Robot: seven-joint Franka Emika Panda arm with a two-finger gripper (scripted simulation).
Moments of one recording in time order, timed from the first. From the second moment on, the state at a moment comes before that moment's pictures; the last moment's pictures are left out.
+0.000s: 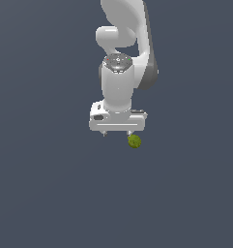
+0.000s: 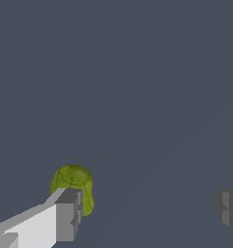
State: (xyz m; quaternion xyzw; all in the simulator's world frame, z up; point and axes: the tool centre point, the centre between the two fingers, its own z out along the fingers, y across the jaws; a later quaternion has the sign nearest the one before) arm 0.016 0.003 0.181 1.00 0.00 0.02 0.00
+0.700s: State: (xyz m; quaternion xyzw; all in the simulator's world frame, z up) arm 0.018 -0.019 0.175 1.00 -0.02 0.02 0.00
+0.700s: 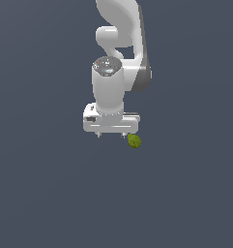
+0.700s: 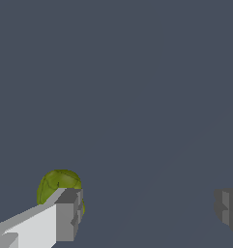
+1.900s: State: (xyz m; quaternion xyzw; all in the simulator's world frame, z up) arm -0.047 0.096 0.092 1.00 0.01 0.00 0.00
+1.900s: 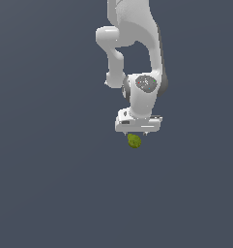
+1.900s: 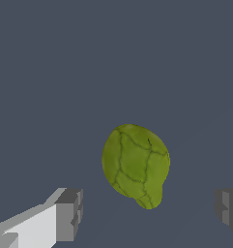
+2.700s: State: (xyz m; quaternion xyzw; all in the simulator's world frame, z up) arm -0.049 0.097 0.045 1.00 0.01 0.00 0.00
